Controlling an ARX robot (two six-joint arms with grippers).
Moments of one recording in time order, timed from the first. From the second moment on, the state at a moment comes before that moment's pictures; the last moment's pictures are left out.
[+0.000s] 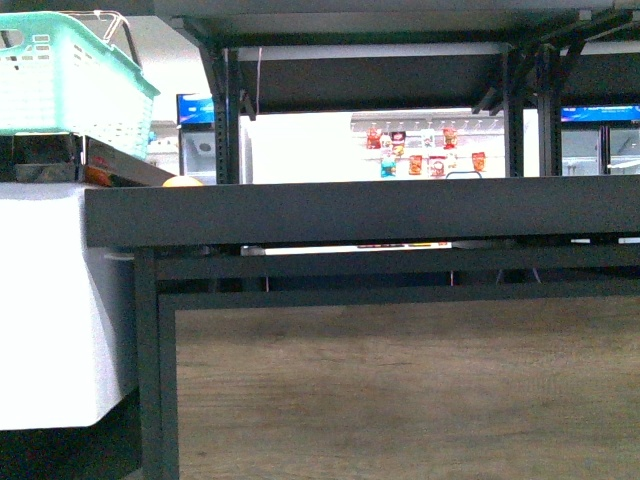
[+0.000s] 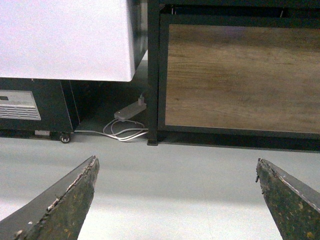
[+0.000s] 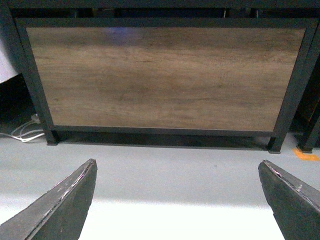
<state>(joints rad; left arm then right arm) 0.00 0.00 0.01 0.00 0.00 0.00 0.00 0.00 0.01 0.00 0.00 0.00</state>
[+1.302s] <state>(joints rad) 0.00 0.00 0.01 0.00 0.00 0.00 0.00 0.00 0.01 0.00 0.00 0.00</state>
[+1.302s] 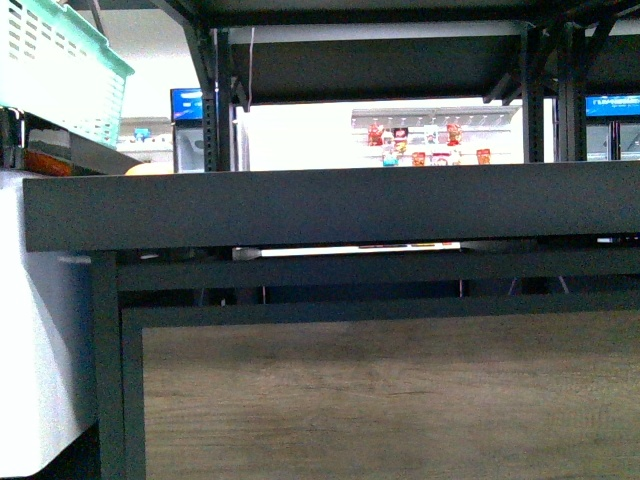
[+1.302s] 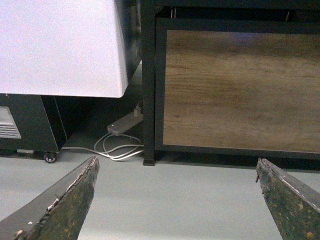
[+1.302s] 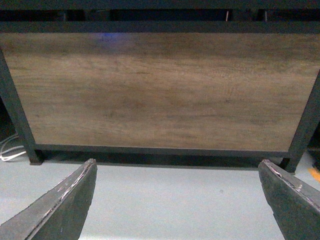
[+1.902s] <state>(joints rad) 0.00 0.00 0.01 0.00 0.00 0.00 0.00 0.00 0.01 0.00 0.00 0.00</state>
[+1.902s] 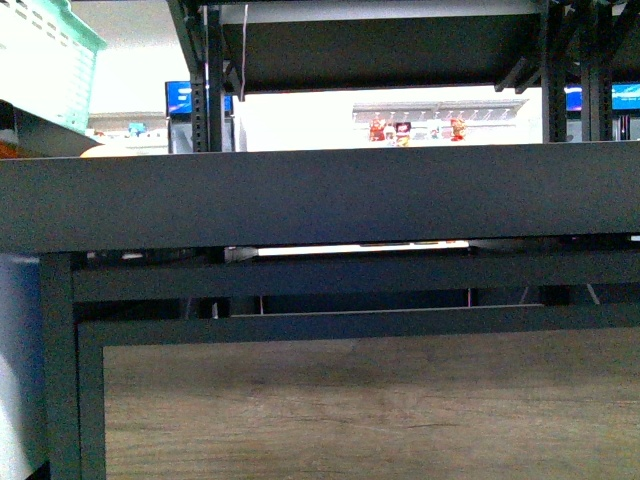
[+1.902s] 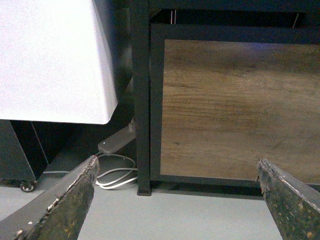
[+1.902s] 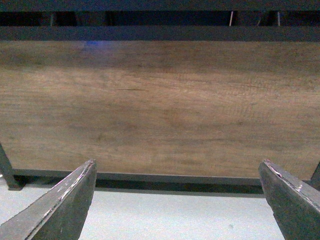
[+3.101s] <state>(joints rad) 0.00 0.00 0.01 0.00 0.00 0.00 0.00 0.00 0.01 0.00 0.00 0.00</state>
